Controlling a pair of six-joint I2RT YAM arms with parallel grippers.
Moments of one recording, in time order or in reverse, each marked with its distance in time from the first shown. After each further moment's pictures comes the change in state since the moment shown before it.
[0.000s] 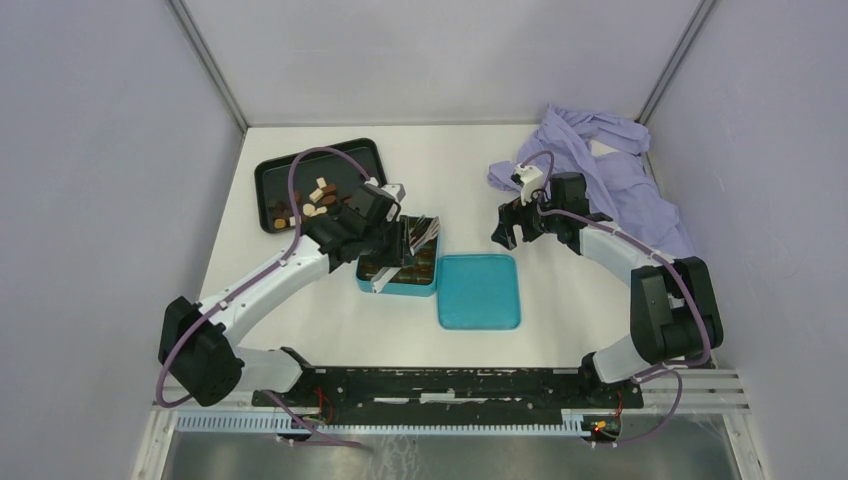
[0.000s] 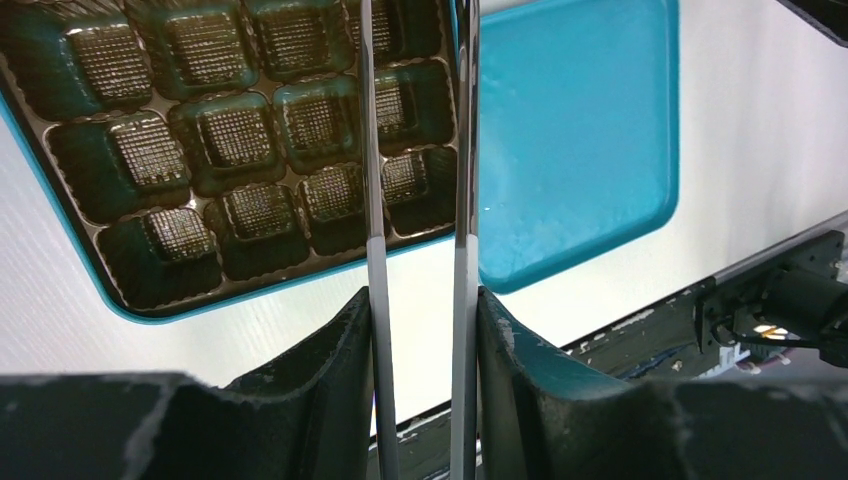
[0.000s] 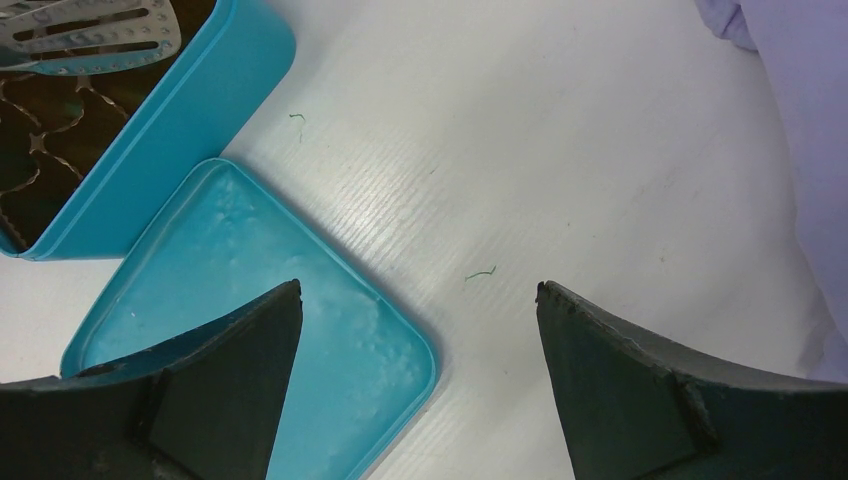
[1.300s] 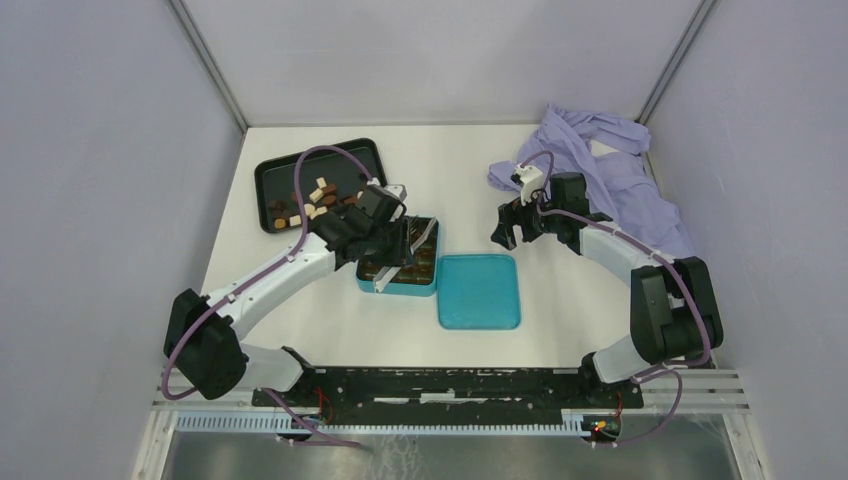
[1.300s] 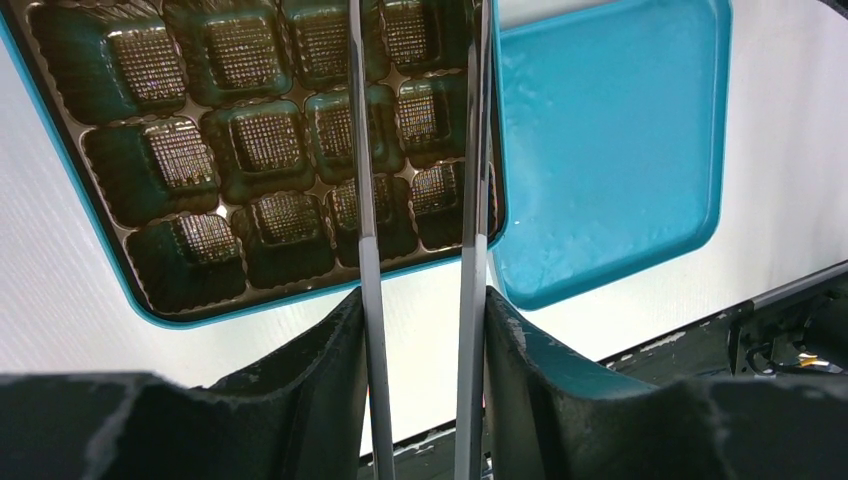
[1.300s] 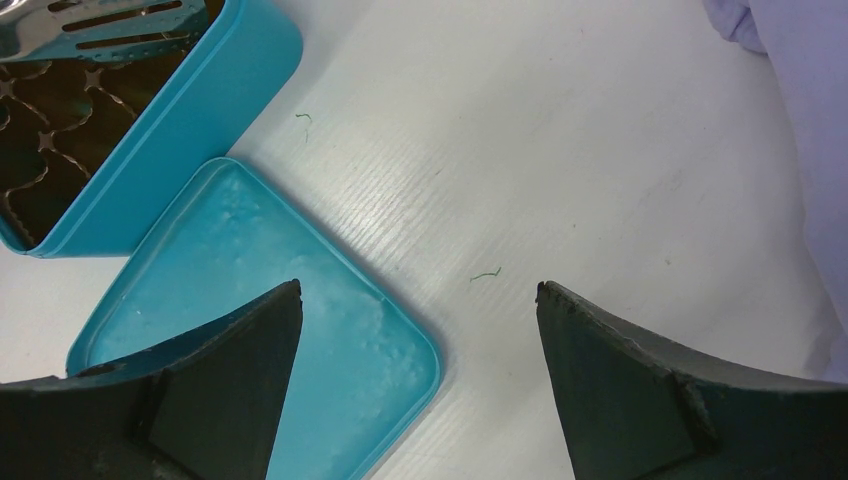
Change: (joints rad) left arm -0.014 0.042 0.005 -0.004 -0.070 0.000; right arm 0.000 0.000 0.000 0.000 -0.012 -0.001
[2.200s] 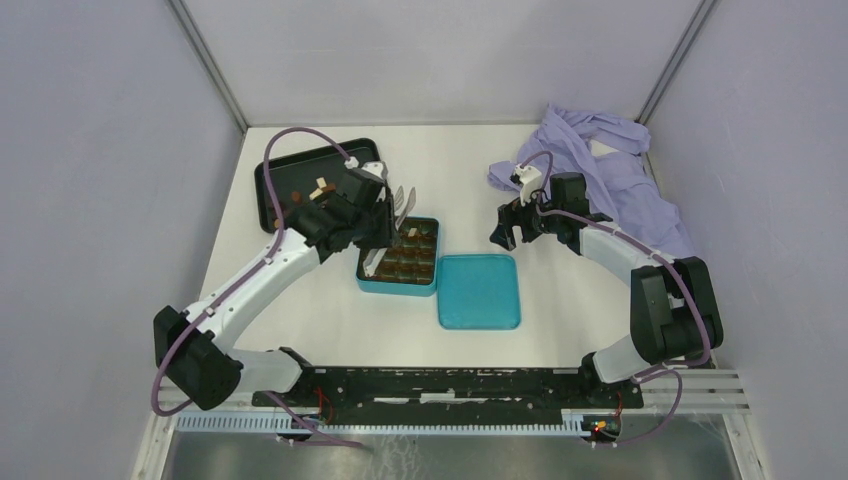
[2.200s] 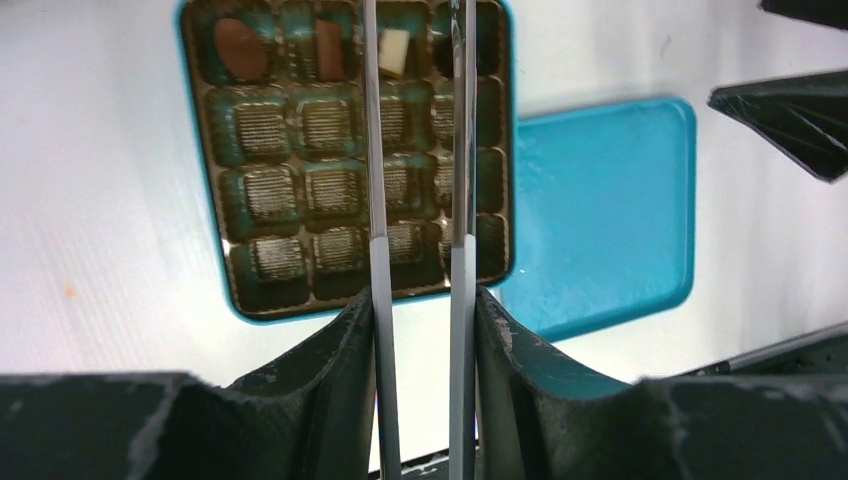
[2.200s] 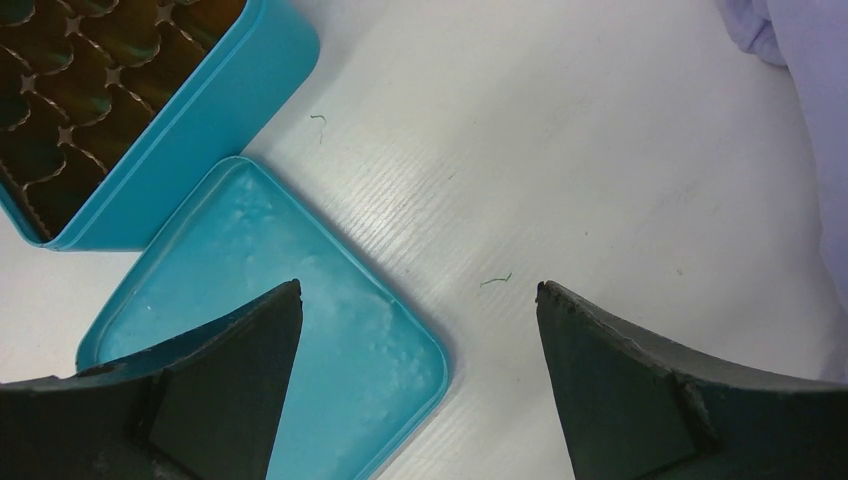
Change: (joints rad) left arm 0.036 -0.058 0.112 -0.065 -0.100 0.002; right arm 0.000 0.000 -0.002 0.003 -0.028 -0.008
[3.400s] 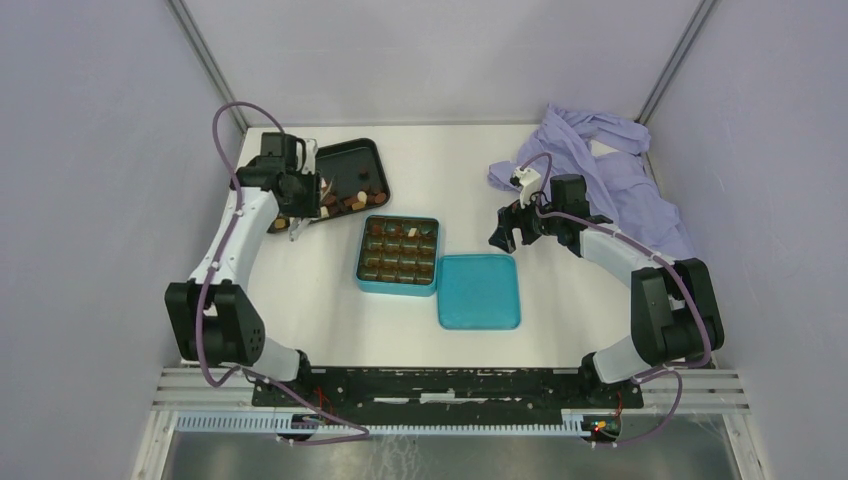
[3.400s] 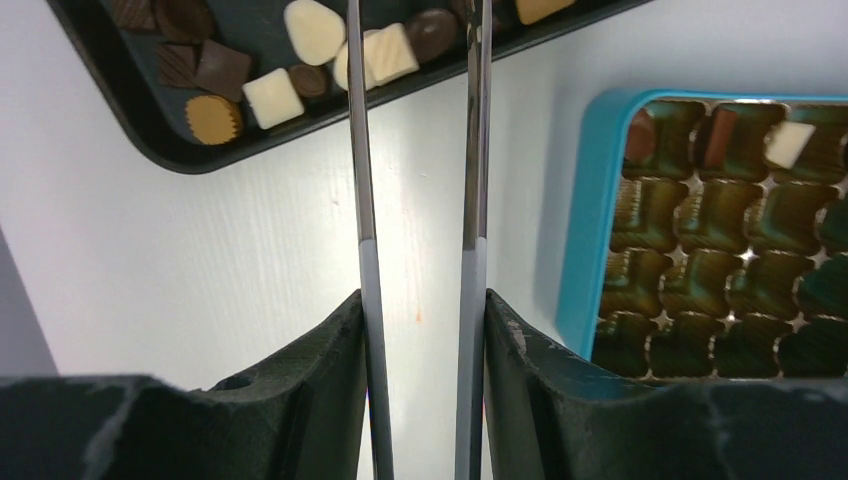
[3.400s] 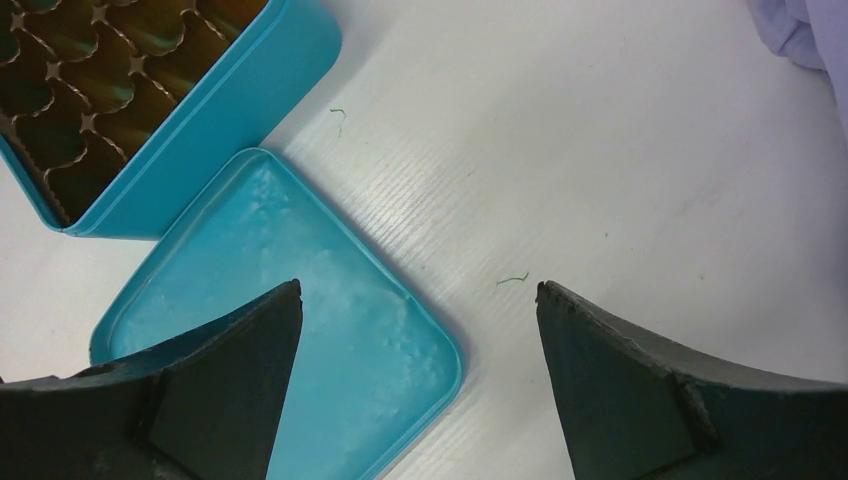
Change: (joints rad) left arm 0.579 0.178 0.129 -0.092 0.110 0.537; right arm 0.000 -0.009 -0.017 0.010 -0.035 -0.008
